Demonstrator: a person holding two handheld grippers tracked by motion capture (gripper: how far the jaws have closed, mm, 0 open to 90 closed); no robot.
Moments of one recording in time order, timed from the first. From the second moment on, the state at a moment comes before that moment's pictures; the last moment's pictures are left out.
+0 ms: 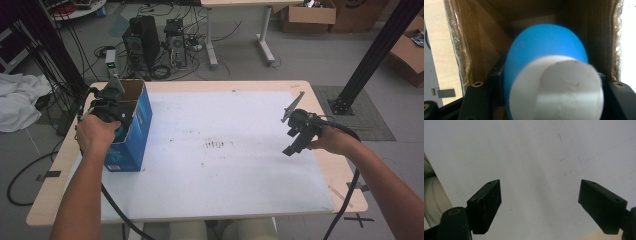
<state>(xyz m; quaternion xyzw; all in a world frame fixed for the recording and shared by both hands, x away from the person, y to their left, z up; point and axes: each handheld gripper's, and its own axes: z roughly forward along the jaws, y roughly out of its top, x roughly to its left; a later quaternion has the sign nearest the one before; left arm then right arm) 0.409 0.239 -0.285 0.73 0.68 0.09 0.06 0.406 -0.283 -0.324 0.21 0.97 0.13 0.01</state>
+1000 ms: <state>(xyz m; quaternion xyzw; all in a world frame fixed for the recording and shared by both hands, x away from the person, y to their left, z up) 0.408 0.243 -0.286 0.72 0.68 0.08 0.06 0.404 -0.284 -0.325 0.21 0.97 0.13 0.01</state>
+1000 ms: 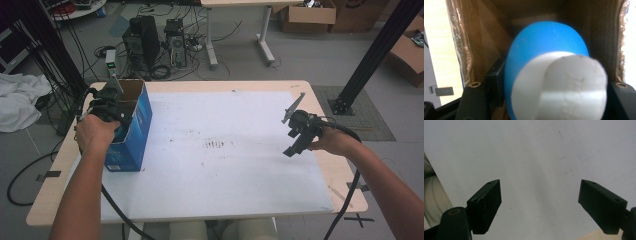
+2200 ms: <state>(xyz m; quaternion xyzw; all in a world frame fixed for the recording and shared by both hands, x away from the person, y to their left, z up) 0.395 0.249 -0.259 0.71 0.69 0.10 0.10 0.397 -0.284 -0.316 0.21 0.97 0.13 0.01</state>
